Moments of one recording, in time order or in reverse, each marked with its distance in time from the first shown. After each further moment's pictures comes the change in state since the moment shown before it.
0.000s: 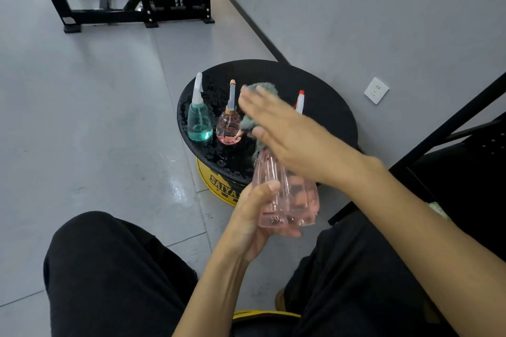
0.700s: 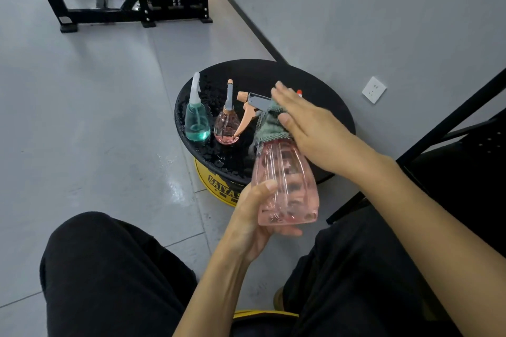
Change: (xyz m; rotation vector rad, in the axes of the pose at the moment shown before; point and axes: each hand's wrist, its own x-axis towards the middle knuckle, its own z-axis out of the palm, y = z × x) left_hand -0.001 0.001 0.006 -0.024 -0.049 0.051; right_hand -0.013 0.024 -0.005 0.159 0.056 0.242
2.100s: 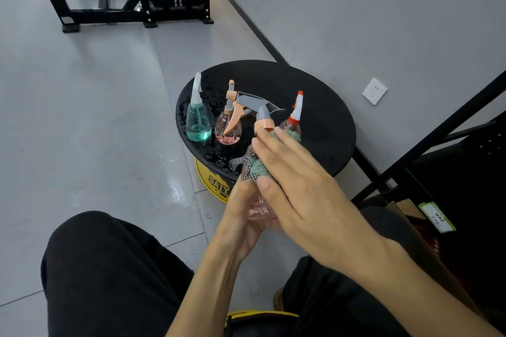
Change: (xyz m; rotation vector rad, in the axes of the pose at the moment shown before) left_hand -0.003 0.004 -0.007 -0.034 0.132 0.061; right_hand -0.068 -0.045 0.037 -0.080 0.152 -0.137
